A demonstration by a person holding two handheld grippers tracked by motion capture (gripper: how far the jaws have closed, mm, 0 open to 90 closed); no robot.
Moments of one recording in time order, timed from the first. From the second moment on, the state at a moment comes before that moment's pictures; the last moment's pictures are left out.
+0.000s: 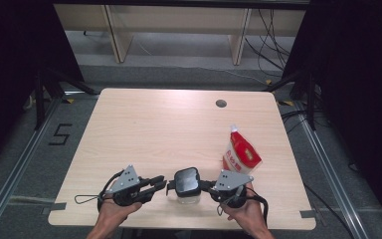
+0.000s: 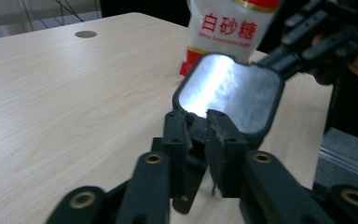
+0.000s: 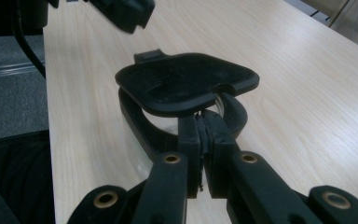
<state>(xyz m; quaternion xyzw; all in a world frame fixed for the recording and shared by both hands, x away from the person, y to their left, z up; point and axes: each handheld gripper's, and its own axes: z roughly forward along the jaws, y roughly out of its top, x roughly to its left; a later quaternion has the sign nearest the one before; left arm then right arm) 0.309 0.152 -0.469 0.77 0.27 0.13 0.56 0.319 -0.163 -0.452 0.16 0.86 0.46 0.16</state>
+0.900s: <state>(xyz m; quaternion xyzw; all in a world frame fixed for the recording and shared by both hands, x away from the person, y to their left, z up) 0.323 0.134 -0.508 0.83 0.23 0.13 0.49 0.314 -0.121 -0.421 0.12 0.85 0.48 0.18</state>
